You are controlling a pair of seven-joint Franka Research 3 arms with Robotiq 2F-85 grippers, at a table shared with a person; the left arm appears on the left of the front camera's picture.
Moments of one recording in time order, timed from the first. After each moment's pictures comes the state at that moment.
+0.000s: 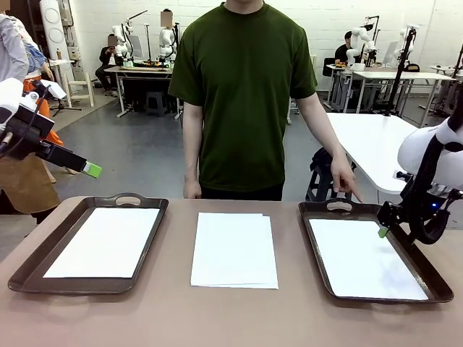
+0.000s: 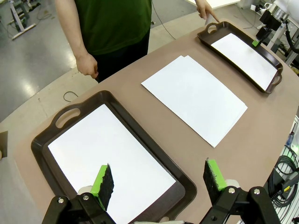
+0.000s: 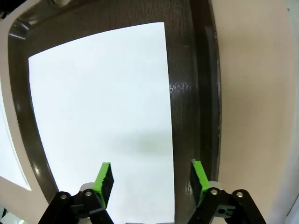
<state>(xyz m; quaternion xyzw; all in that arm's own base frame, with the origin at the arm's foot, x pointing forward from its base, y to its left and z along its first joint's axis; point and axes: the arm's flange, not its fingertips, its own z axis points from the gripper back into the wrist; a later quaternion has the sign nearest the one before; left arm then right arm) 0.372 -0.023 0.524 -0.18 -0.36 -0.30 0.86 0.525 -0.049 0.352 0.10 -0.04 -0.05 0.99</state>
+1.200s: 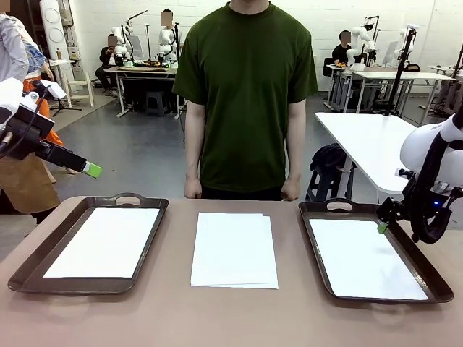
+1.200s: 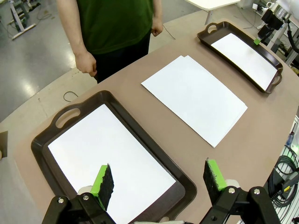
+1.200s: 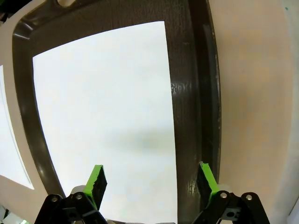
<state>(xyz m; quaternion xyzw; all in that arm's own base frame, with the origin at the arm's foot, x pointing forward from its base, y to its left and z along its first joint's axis) 0.372 -0.023 0.524 -0.18 -0.36 -0.30 0.86 0.519 -0.047 0.359 0.10 -0.05 -0.06 0.99</state>
